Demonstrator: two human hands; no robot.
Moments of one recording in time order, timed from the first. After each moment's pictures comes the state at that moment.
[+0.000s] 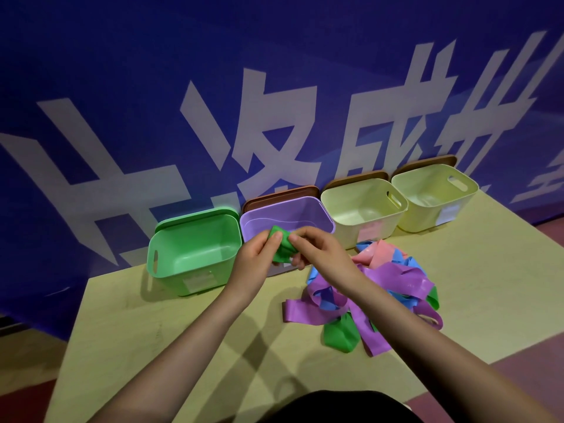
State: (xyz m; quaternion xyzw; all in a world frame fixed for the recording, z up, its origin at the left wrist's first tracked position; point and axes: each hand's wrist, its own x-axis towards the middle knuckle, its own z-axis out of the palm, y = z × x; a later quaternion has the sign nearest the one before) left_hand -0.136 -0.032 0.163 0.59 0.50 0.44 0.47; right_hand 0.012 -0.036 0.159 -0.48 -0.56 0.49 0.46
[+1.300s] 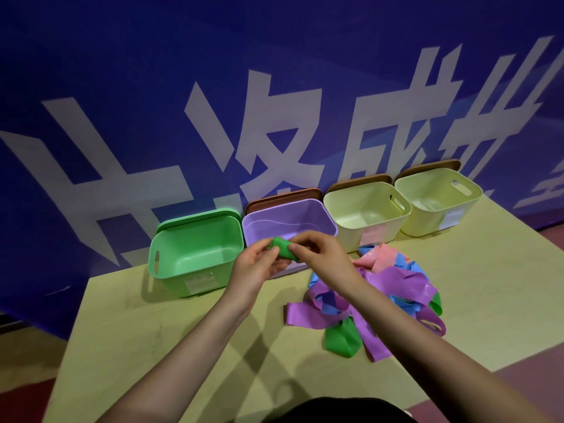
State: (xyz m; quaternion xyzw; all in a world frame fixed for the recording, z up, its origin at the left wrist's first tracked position) left_hand -0.139 -0.027 0.148 0.43 0.47 0.48 0.60; right_hand 0.008 -0.024 0.150 -0.55 -0.59 0.40 0.43
